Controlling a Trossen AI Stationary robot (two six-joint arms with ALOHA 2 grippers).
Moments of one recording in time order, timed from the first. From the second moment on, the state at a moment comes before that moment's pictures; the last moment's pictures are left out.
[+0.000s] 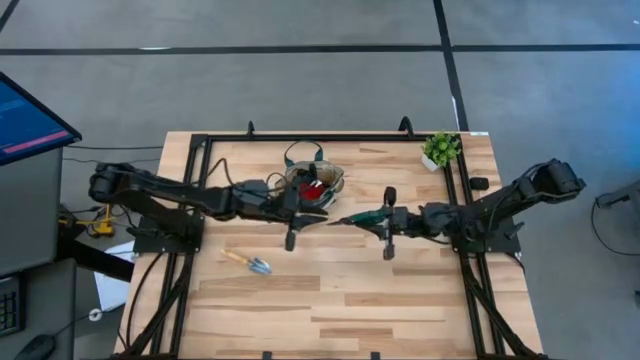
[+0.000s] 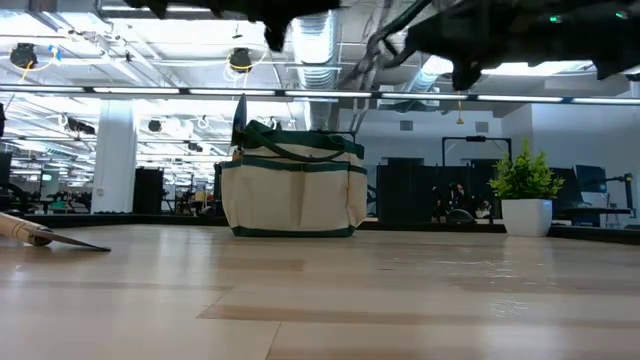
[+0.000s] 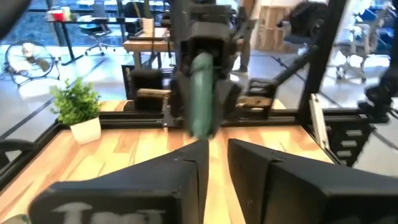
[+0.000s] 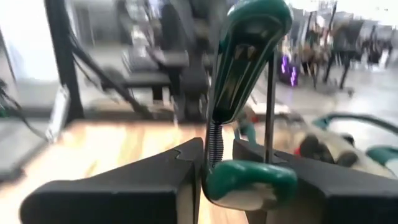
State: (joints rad) left arm -0.08 1.37 0.84 0.42 -0.04 -0.01; right arm 0.24 1.22 0.37 0.86 0.31 -0.04
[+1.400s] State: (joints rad) left arm -0.22 0.82 0.25 0.73 -0.29 -0.01; right arm -0.16 1.23 0.84 -0.12 0.10 -0.15
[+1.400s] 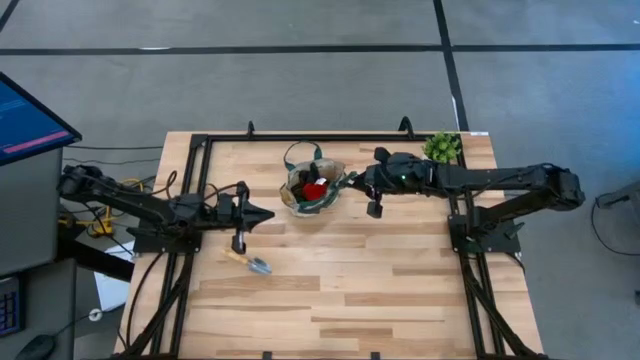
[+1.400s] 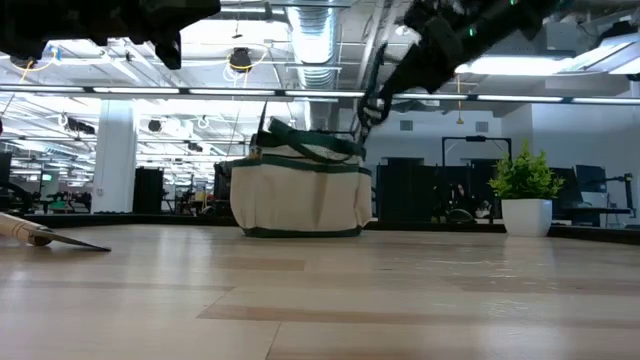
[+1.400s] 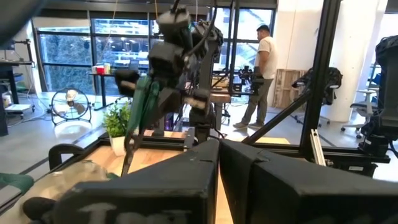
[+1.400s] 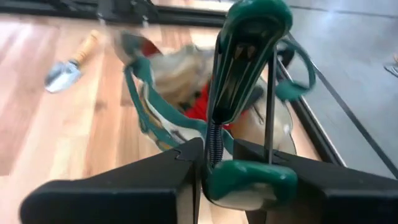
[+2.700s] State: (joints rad) left arm -0.23 0.83 0.25 0.69 -0.29 -0.02; right arm -0.20 1.56 1.05 -0.30 0.16 -0.24
